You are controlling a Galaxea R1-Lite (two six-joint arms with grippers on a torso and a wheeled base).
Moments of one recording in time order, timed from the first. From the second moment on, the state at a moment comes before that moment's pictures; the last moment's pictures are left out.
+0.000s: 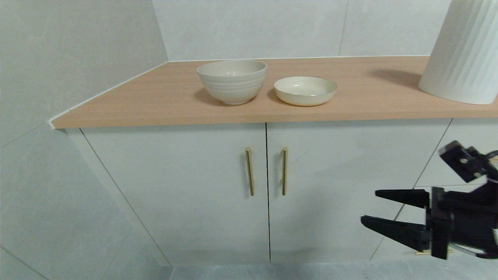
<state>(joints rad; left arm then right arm) 0.00 0.00 0.00 0.00 0.03 0.00 0.42 1.33 -0.48 -0.52 0.47 0.04</state>
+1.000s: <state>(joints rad) 0.00 0.00 0.00 0.00 0.03 0.00 0.54 1.90 -0.79 -0.94 0.36 0.30</state>
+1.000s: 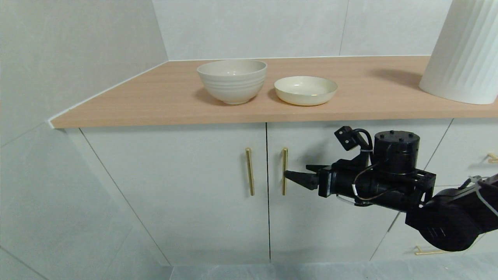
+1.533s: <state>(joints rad) 0.00 0.00 0.00 0.00 0.03 0.00 0.60 2.06 -0.82 -1.19 0.39 0.45</state>
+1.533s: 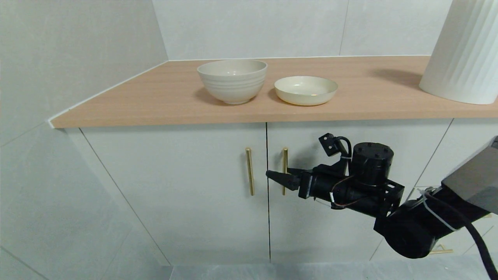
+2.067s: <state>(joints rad) 0.00 0.00 0.00 0.00 0.03 0.00 0.64 2.14 -0.83 -1.28 0.39 0.45</state>
